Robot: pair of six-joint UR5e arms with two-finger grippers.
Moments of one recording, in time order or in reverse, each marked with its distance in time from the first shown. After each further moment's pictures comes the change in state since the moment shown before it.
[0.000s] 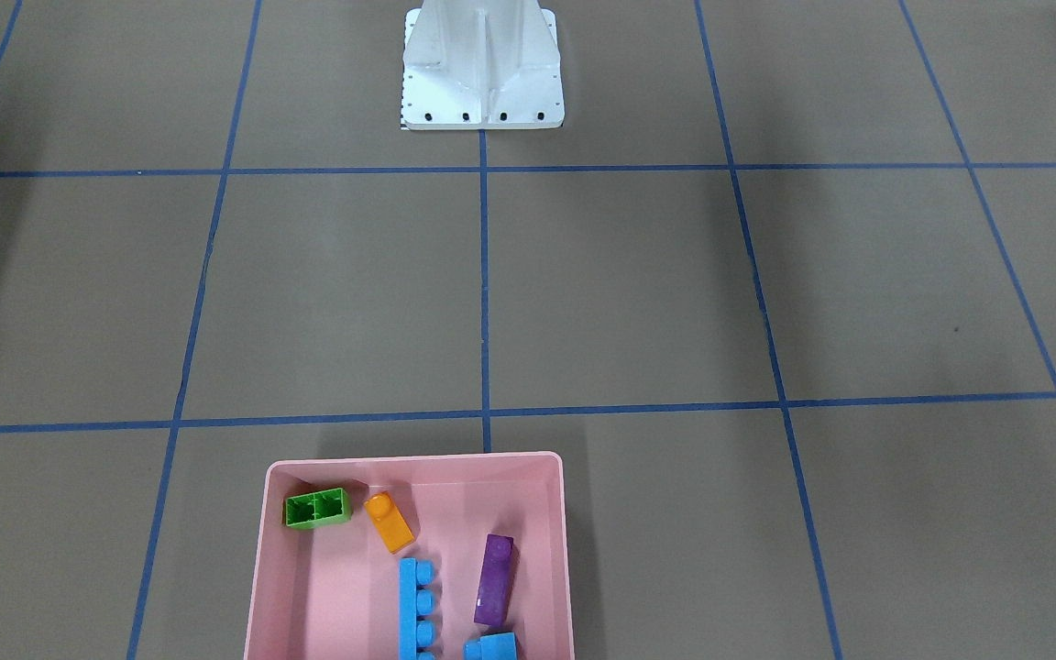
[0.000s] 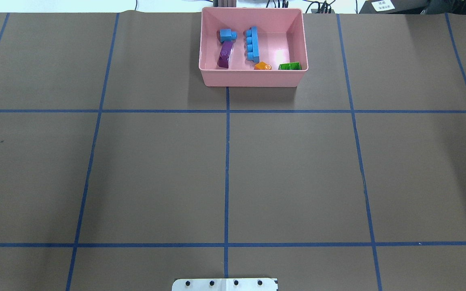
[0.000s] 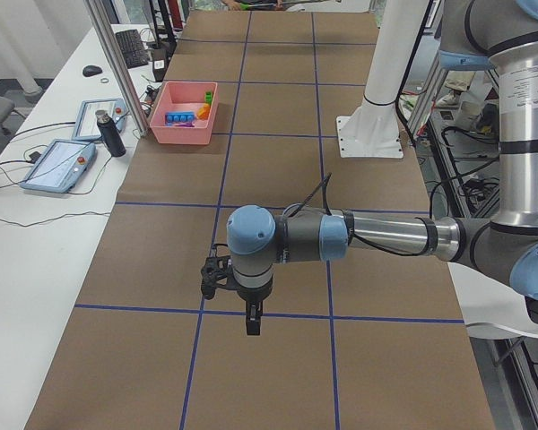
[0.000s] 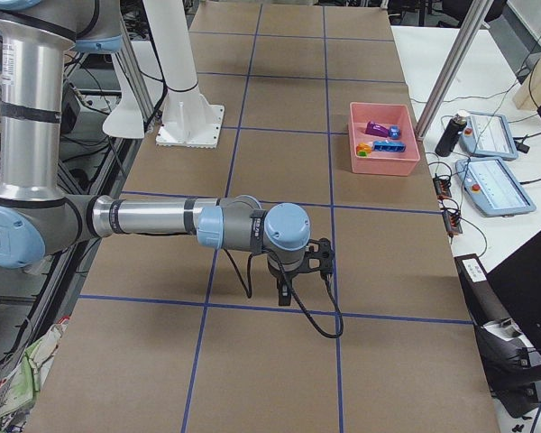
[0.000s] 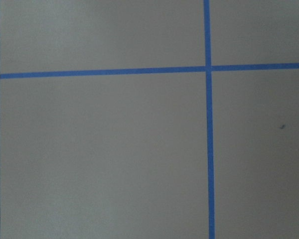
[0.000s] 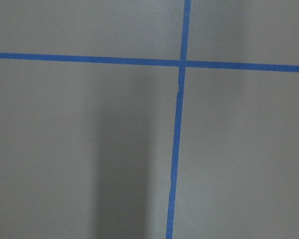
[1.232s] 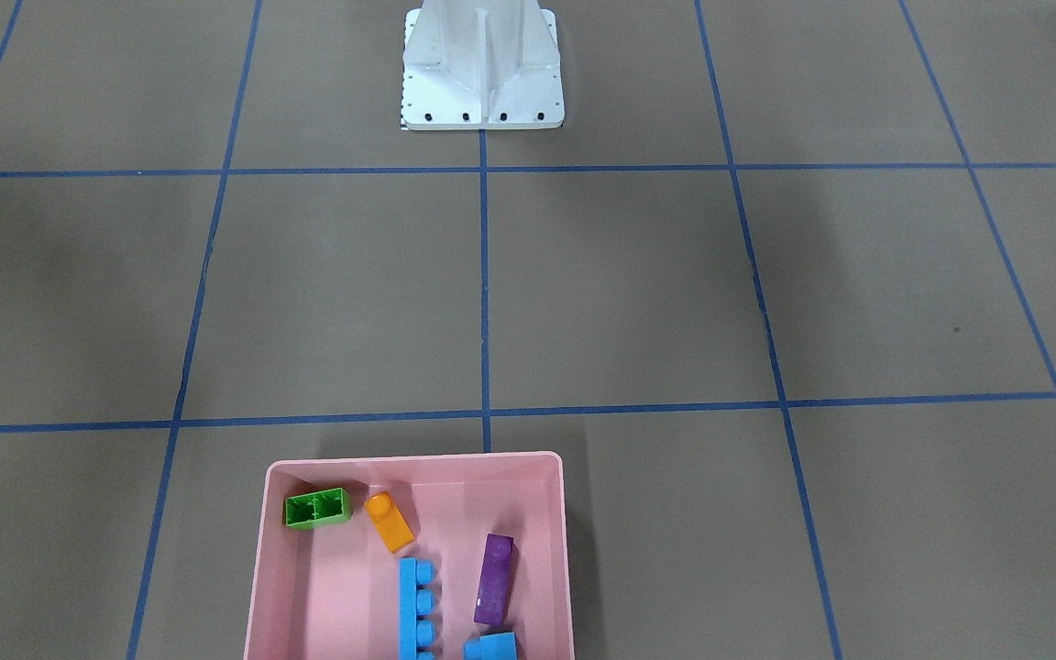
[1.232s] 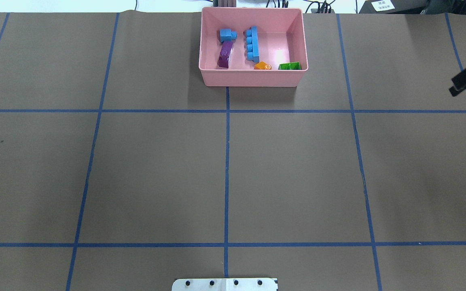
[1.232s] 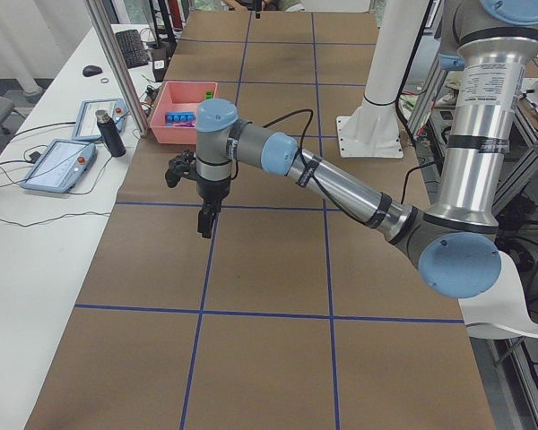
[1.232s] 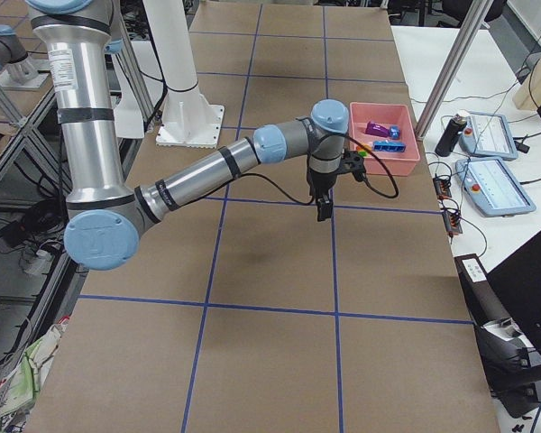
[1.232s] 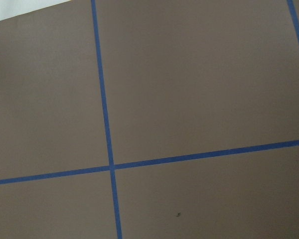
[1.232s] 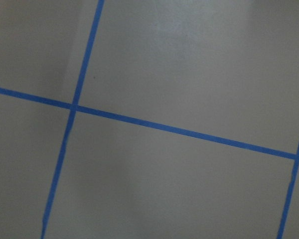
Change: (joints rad) left arm 0.198 -0.219 -0.167 0.055 0.092 -0.241; right arm -0.272 0.195 0.170 -0.081 -0.134 0.243
